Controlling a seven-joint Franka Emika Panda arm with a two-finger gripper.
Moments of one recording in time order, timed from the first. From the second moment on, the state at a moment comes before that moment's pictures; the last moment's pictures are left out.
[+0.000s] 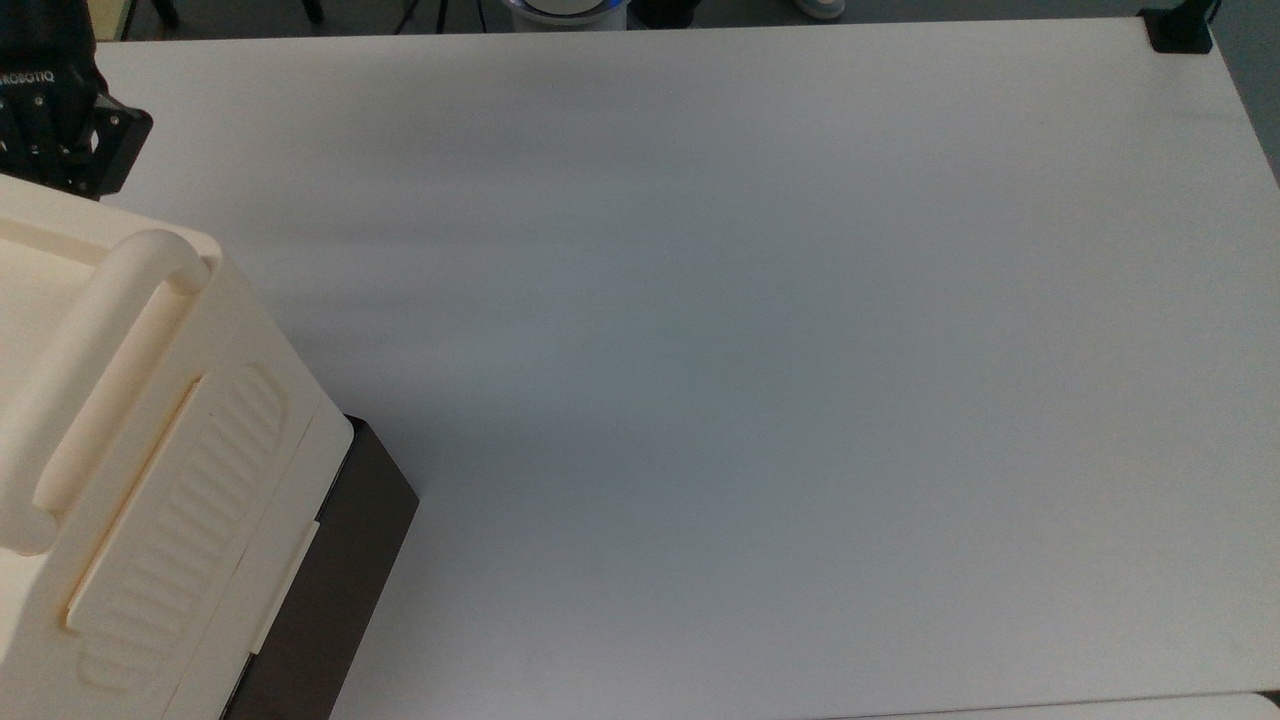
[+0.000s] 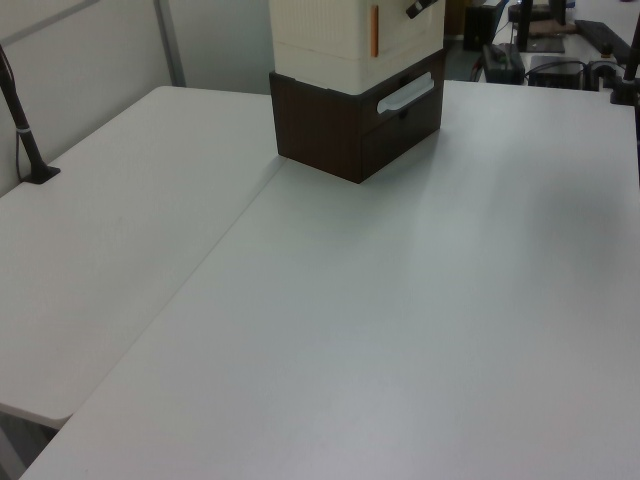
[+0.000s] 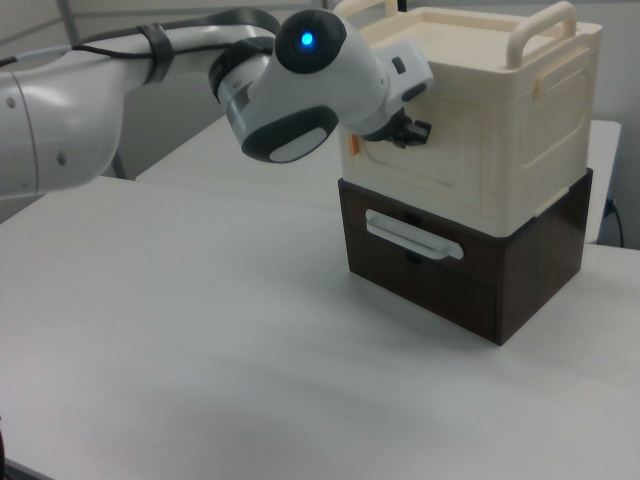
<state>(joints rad) -0.14 0.27 -0.27 -1.55 0.74 2.48 -0.77</state>
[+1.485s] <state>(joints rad) 0.09 0.02 -0.26 -1.51 0.15 1.51 -0.30</state>
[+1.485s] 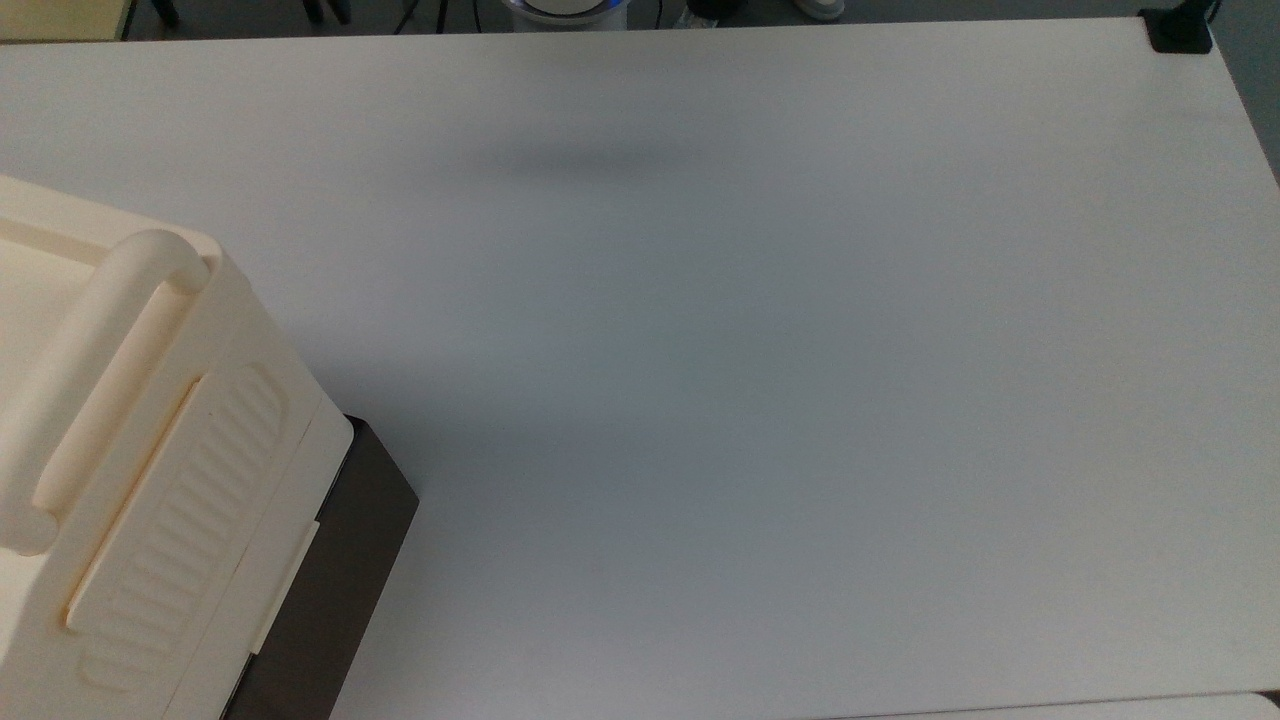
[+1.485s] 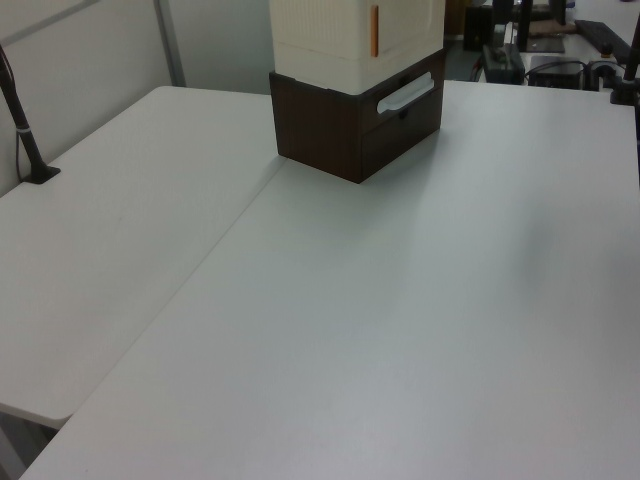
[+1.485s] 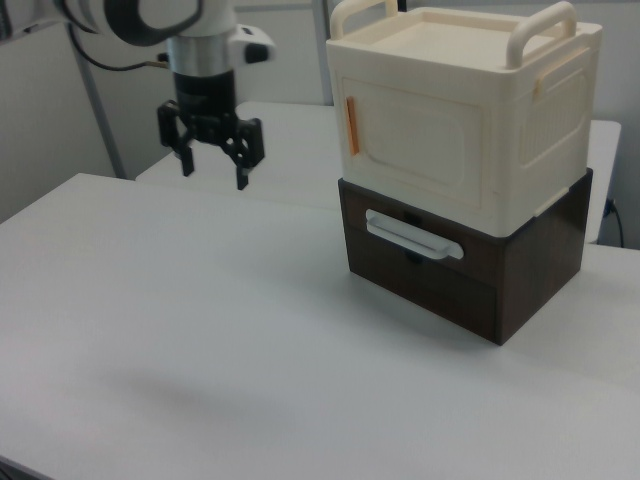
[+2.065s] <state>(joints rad) 0.12 0.02 -0.21 -1.51 0.06 1.65 -0.05</state>
